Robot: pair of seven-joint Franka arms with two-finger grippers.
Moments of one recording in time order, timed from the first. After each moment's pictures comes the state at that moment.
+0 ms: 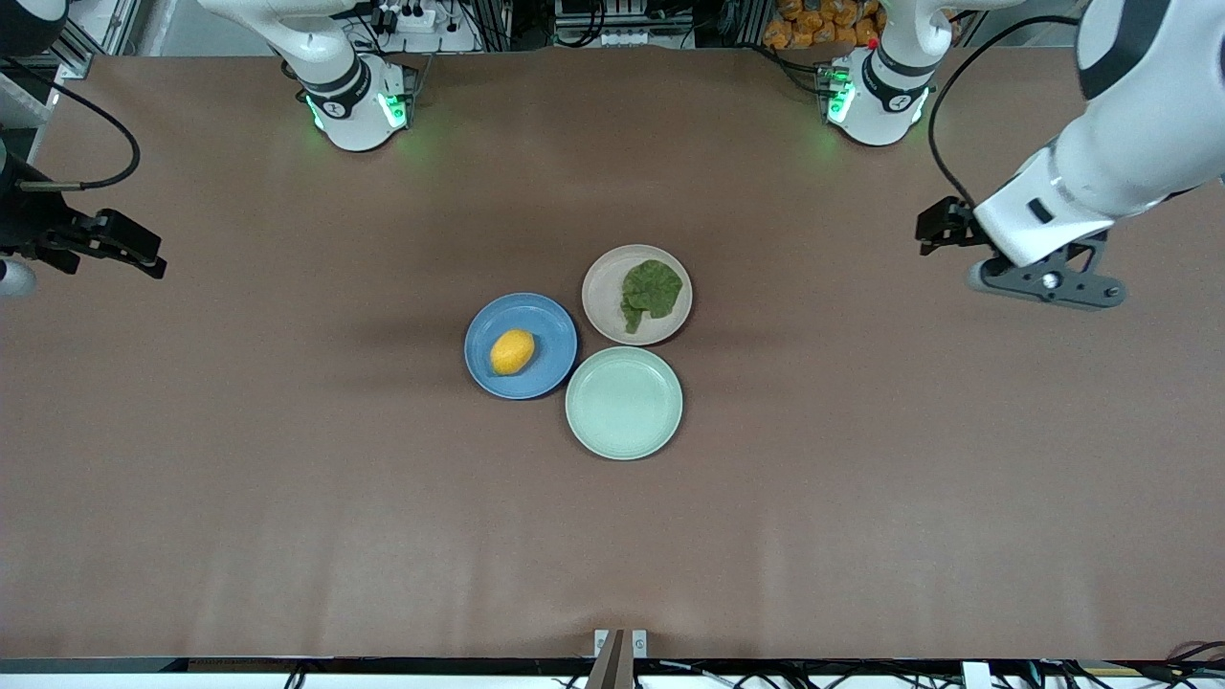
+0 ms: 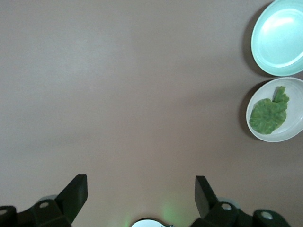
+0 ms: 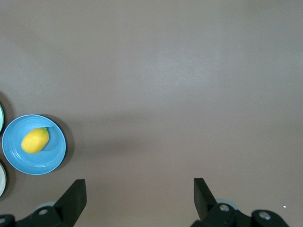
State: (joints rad) left arm -0.11 0.11 -0.17 -1.54 0.00 1.49 -0.04; right arm 0.04 0.03 -0.02 -1.53 -0.03 1.56 0.07
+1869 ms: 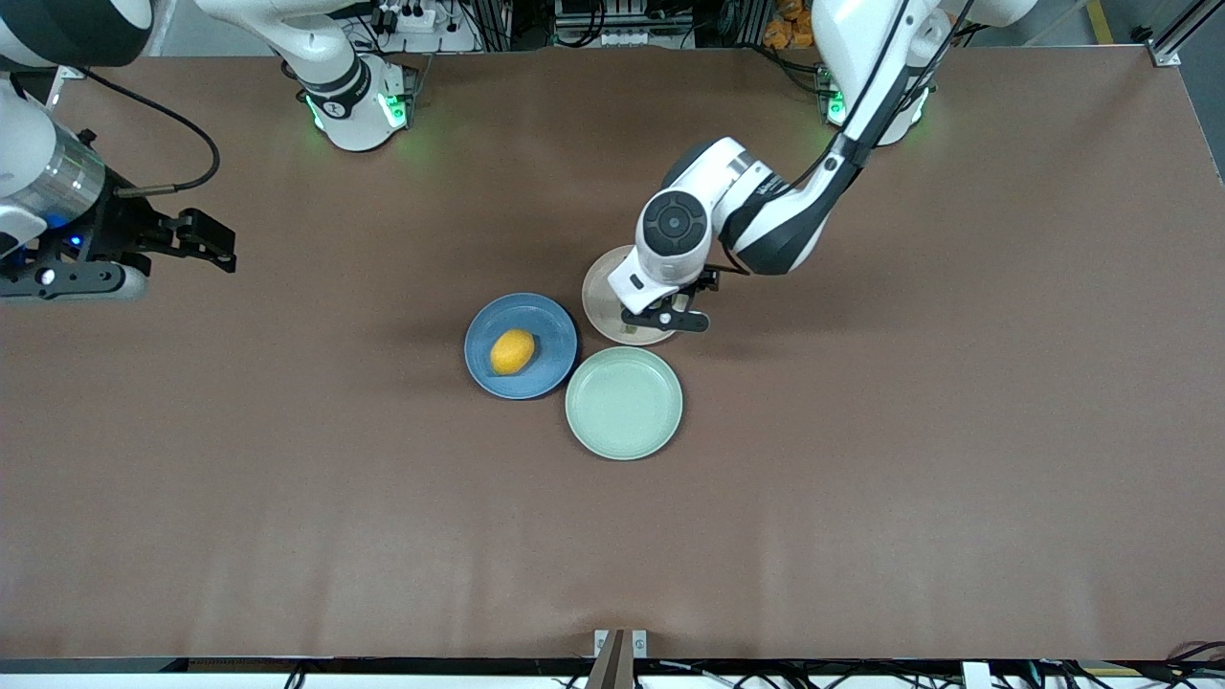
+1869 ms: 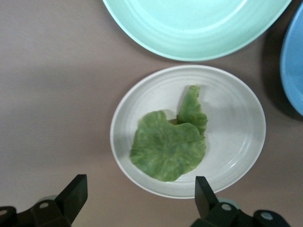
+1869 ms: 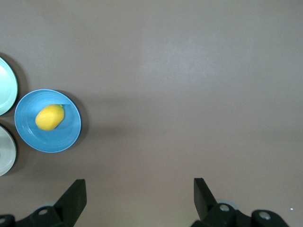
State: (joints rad) left arm -0.58 0.56 -0.24 -1.68 -0.02 2.01 -0.65; right arm 0.13 0.08 -0.01 -1.53 0.00 1.52 0.07
